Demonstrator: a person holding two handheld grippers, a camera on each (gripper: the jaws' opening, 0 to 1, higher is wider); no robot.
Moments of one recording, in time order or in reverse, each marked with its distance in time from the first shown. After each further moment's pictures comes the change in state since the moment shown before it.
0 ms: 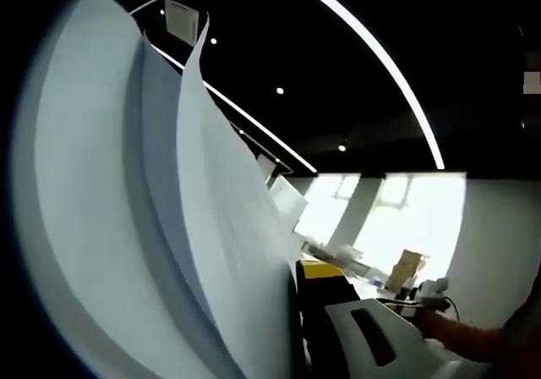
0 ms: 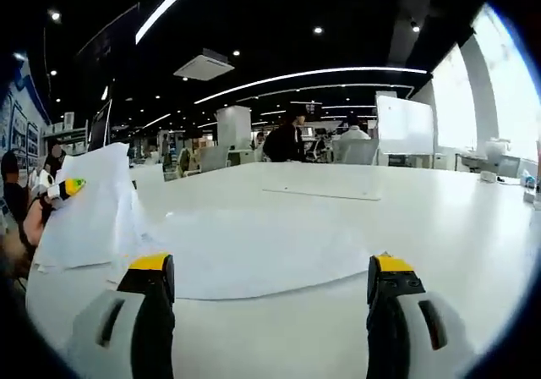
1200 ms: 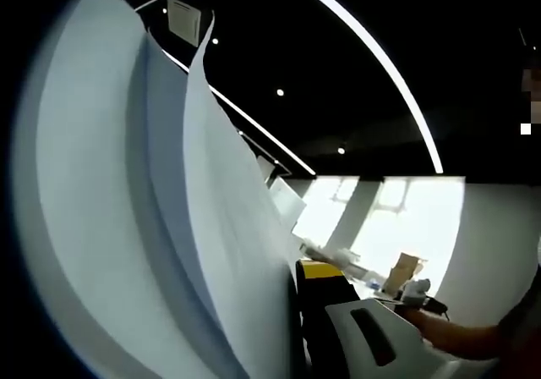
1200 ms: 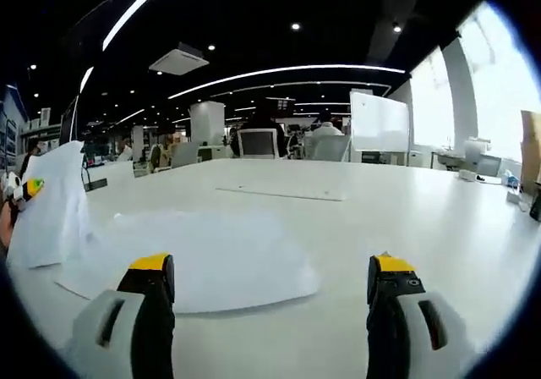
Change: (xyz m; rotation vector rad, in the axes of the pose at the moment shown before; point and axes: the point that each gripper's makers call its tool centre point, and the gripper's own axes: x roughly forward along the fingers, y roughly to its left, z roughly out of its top) left arm -0.001 0.001 0.002 -0.018 -0.010 -0.008; right arm 0.026 -0.065 0.000 -0.002 0.025 -0.129
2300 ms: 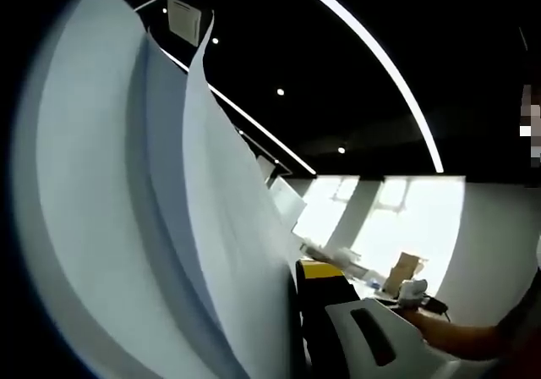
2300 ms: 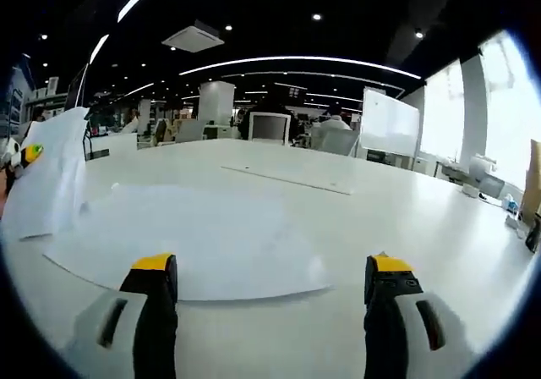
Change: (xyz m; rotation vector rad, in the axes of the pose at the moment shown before) left arm 0.000 -0.001 0.000 0.002 0.004 0.002; right arm 0.009 0.008 -0.016 -0.120 0.087 0.010
